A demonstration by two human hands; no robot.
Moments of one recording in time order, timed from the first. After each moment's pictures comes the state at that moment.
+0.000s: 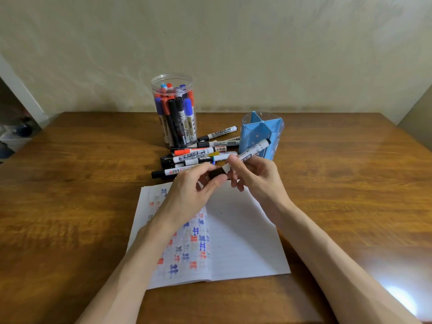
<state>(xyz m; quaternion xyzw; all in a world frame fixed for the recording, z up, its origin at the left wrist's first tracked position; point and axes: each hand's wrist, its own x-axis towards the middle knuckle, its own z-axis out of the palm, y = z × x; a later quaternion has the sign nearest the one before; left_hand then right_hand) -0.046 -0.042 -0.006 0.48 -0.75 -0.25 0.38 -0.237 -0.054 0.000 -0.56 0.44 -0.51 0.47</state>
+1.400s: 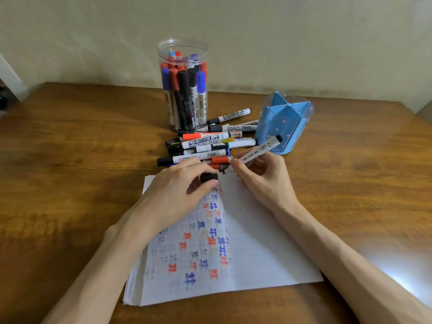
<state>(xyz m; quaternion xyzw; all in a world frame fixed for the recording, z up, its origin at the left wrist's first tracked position) 0.009 -0.049 -0.017 0.51 -0.80 -0.19 0.26 -0.207 -0.067 -0.027 -0.62 0.52 -0.48 0.34</state>
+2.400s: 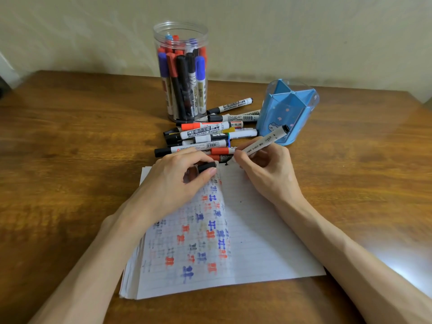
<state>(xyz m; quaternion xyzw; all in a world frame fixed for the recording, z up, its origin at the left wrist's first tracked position) 0.009 -0.053 -0.022 0.52 -0.78 -0.21 0.28 -0.209 -0.069 -0.032 -0.64 0.52 -0.48 0.29</state>
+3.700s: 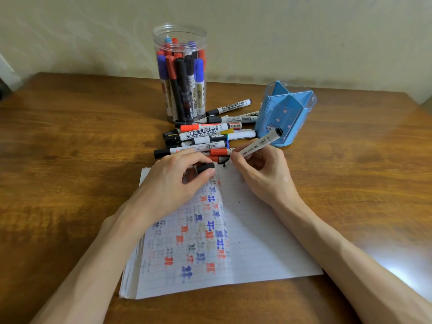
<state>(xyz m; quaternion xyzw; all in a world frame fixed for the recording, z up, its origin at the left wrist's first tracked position) 0.011 -0.053 -0.024 0.51 -0.78 -0.20 0.29 -0.209 -0.068 -0.034 -0.65 0.53 -0.46 0.29</state>
